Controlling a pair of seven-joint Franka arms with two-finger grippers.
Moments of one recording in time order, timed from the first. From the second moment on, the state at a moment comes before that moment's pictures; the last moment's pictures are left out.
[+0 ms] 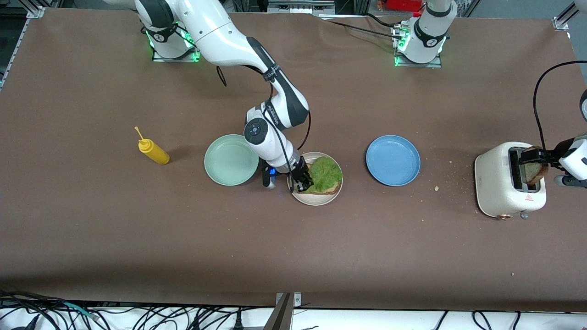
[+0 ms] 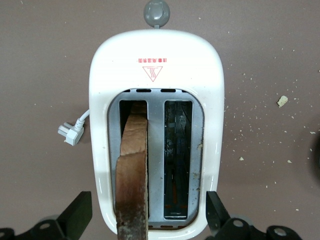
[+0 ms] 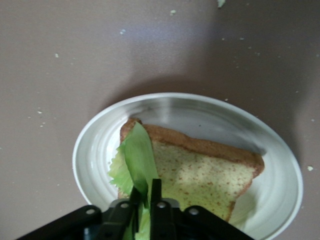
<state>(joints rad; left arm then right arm) 0.21 0.35 0.13 -1.74 0.04 1.96 0.38 0.87 0.98 -0.20 -1.26 0.67 2.57 1.71</state>
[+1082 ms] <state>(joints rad) 0.21 0.35 0.13 -1.75 0.04 1.96 0.38 0.85 0.69 -0.62 -1.19 0.58 1.71 1.17</state>
